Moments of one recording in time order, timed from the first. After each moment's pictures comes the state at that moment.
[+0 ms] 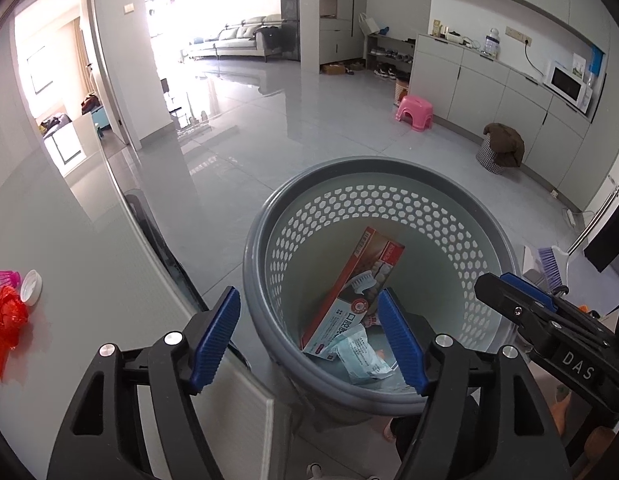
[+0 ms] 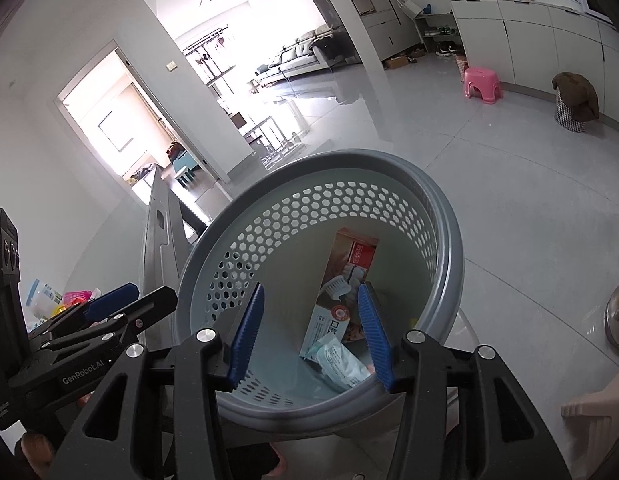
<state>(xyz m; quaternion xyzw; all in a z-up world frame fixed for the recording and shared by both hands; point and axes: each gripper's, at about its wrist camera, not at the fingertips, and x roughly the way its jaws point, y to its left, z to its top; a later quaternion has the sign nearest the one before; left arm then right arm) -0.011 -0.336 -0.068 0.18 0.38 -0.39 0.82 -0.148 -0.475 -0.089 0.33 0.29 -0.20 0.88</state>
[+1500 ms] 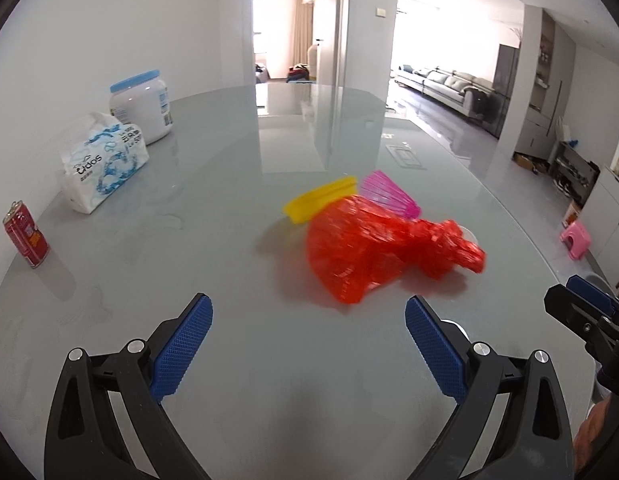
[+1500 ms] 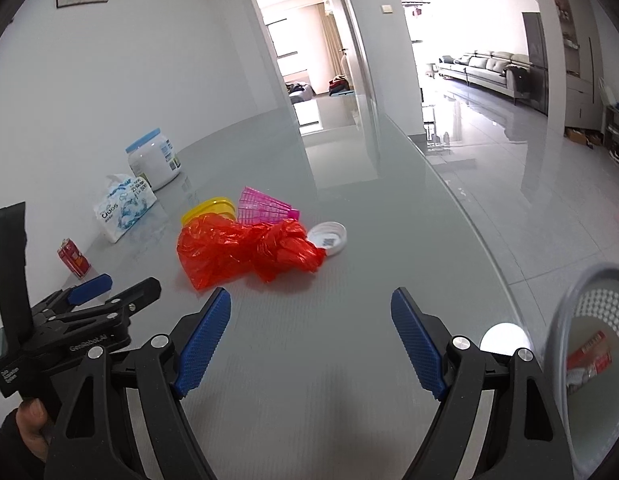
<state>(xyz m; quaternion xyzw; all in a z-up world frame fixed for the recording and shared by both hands) 0.112 0.020 -0.038 0.02 0.36 -0.07 0.93 0.072 -0.206 -0.020 0.11 0.34 0.06 0.93</state>
